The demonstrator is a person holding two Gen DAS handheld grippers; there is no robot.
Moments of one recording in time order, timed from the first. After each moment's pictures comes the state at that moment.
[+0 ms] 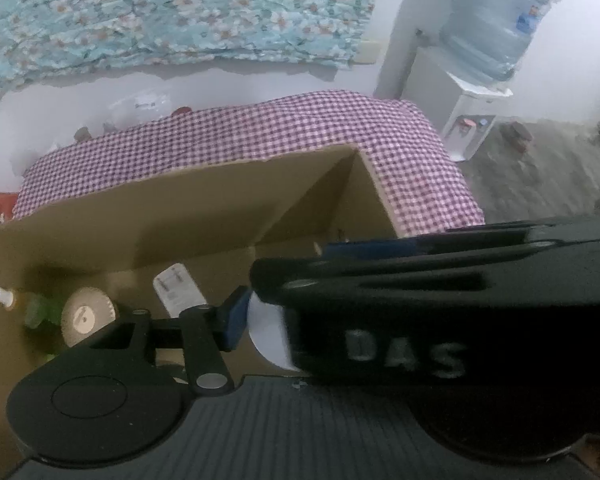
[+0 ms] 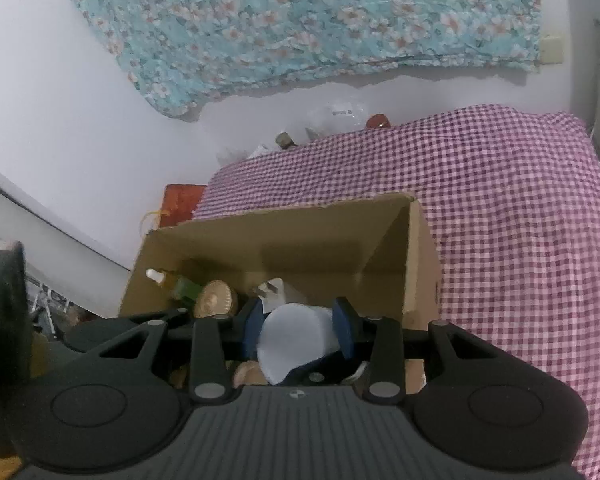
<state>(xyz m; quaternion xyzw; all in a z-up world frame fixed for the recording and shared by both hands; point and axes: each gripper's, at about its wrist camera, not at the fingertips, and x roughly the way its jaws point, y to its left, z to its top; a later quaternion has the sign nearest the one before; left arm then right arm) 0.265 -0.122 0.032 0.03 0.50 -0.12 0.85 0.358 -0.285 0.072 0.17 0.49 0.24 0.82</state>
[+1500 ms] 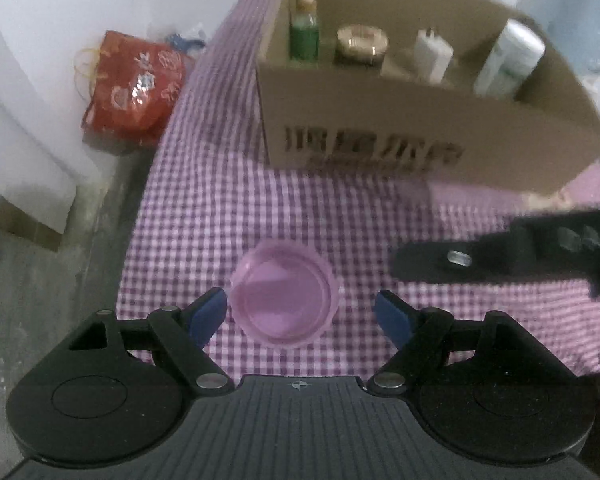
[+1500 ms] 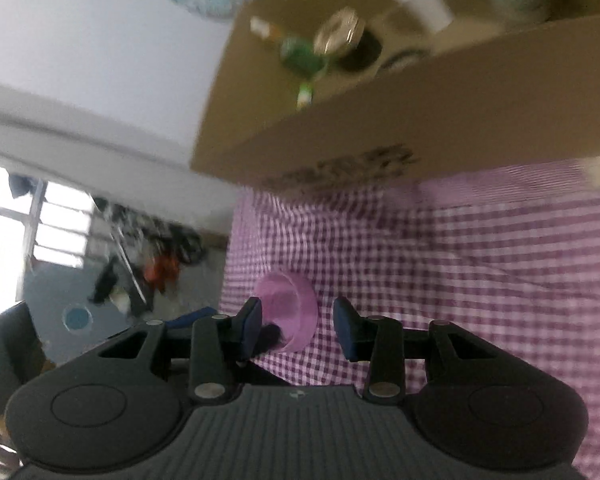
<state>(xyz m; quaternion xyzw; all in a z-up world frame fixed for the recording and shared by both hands) 0.061 0.053 -0.013 -0.02 0.56 0.03 0.83 0.179 -0.157 0.001 0.26 0.58 0.30 0.71</state>
